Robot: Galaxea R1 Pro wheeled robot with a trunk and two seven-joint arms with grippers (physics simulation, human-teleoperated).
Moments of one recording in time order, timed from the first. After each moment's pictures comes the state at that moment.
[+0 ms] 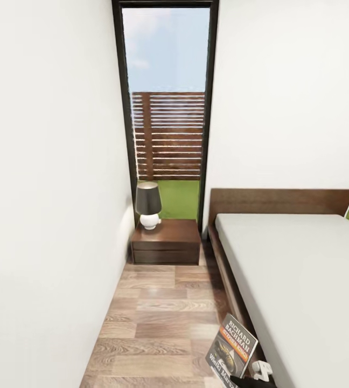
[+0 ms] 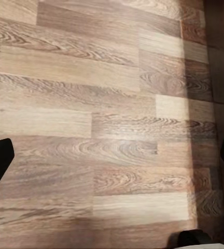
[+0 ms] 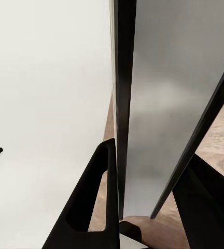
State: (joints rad) left arm -0.36 0.09 0.09 -0.03 0.15 -0.23 -0.44; right arm -0.47 -0.17 -0.21 -0.03 -0.08 -0.01 0.94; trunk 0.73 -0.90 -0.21
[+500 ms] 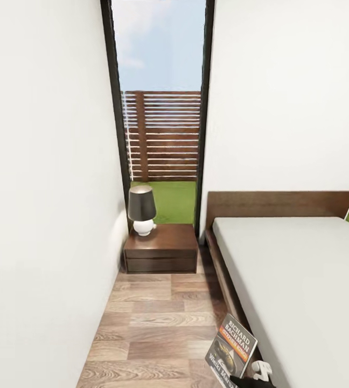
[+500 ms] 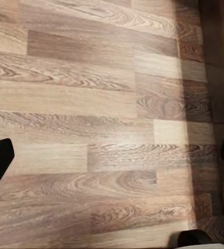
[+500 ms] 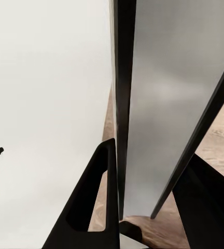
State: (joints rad) left arm -0.36 0.09 0.09 -0.03 0.15 -0.23 -0.44; right arm -0.47 -0.17 -0.21 -0.03 -0.08 -0.01 0.94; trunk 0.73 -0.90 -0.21
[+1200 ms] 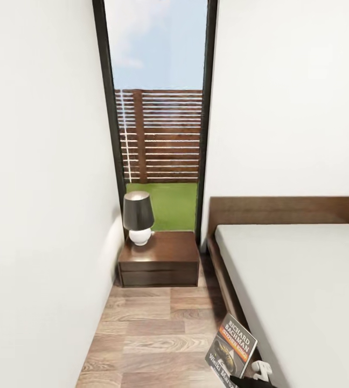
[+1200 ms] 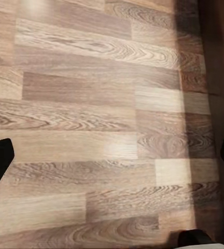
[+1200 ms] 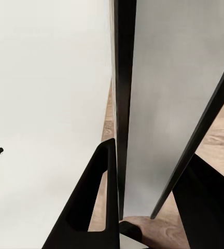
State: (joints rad) left arm -0.36 0.09 0.09 -0.03 0.15 -0.23 -0.44; right arm -0.47 -0.17 -0.21 -0.03 -0.08 -0.01 0.94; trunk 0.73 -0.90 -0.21
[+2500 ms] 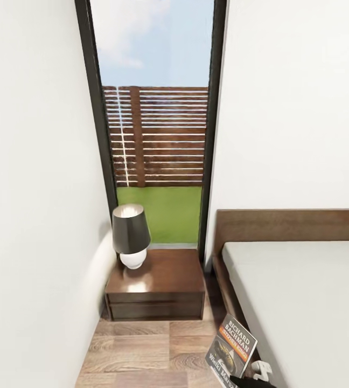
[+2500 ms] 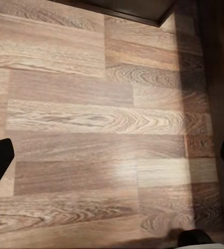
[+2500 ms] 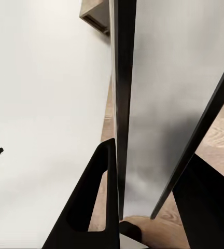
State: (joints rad) left arm -0.36 0.09 0.09 -0.03 0.15 -0.23 -0.44; right arm -0.47 -0.17 -0.21 -0.03 -0.08 -0.01 0.94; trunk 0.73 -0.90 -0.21
